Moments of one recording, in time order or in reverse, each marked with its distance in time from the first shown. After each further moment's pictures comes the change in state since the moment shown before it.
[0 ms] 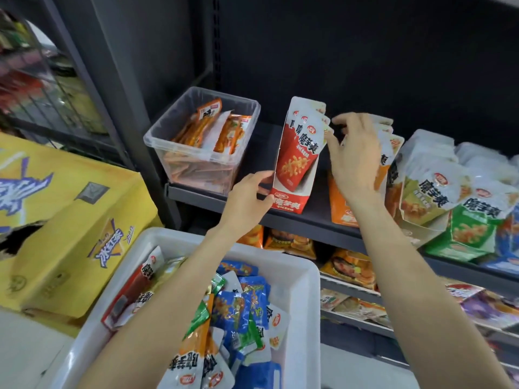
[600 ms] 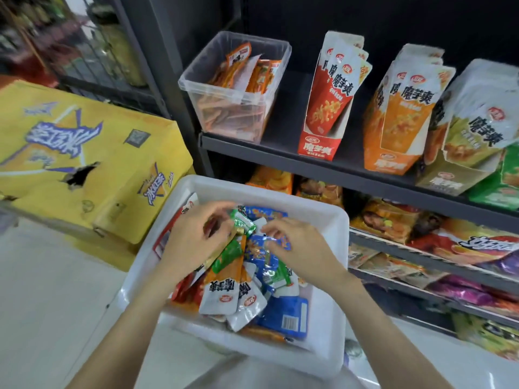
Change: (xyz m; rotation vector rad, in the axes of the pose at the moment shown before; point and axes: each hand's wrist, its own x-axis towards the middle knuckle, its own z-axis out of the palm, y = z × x) left_hand -0.181 -0.039 -0.079 0.160 0.033 -0.034; right_hand -0.222 -0.066 -0.016 0.325 -0.934 -0.059
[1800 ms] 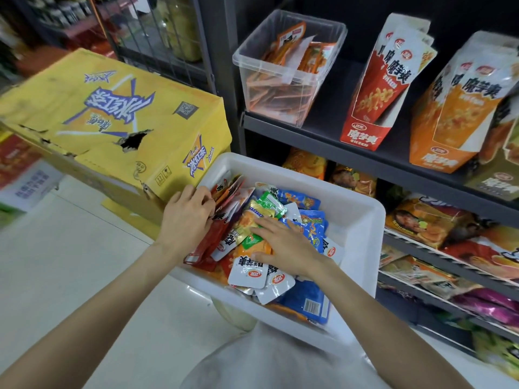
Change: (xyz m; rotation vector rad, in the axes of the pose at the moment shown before) left_hand -0.037 -0.064 -0.032 0.876 -0.019 0.066; right_hand 0.026 -0.003 0.082 -0.339 -0.461 -0.166
